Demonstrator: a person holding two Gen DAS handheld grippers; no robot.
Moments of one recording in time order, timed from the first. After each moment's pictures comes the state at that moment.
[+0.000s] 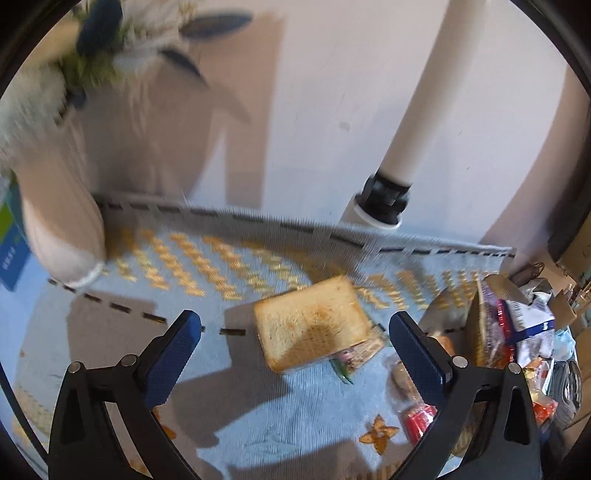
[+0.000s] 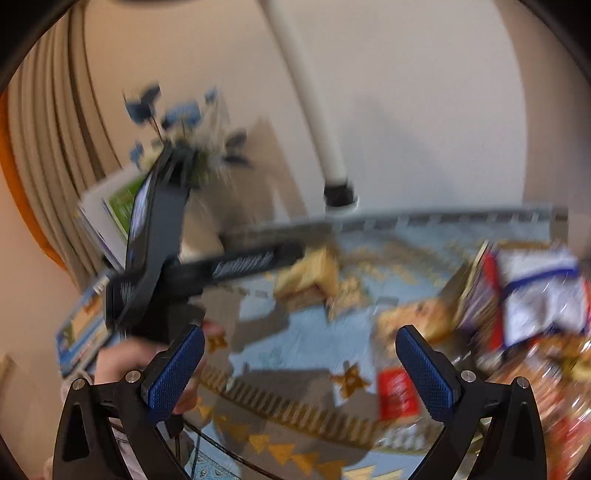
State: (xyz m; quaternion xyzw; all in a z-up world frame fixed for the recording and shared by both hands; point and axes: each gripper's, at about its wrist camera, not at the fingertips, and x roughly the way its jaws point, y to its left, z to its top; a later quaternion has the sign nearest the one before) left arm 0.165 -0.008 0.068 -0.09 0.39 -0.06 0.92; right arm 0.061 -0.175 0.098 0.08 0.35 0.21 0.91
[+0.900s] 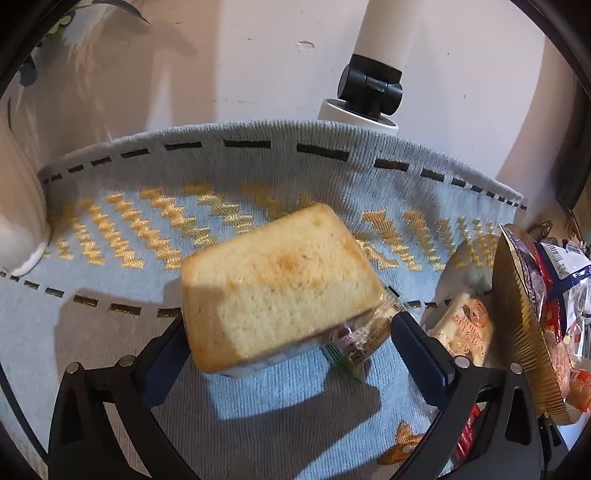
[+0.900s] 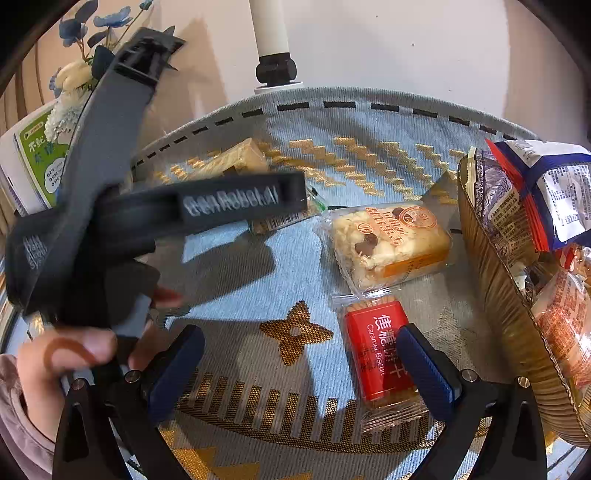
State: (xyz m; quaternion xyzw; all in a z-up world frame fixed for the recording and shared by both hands) left arm 0.180 -0.043 0.004 -0.05 0.39 -0.09 0.92; right arm 0.084 -0.157 0.004 0.01 0.43 0.09 0.90
